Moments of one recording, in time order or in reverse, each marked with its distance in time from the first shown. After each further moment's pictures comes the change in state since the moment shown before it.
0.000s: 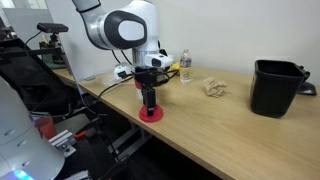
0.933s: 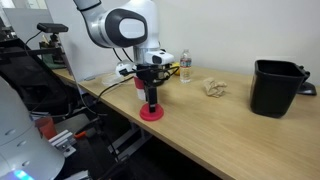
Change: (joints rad) arm 0.013 -0.006 -0.001 0.012 0.017 0.019 0.026
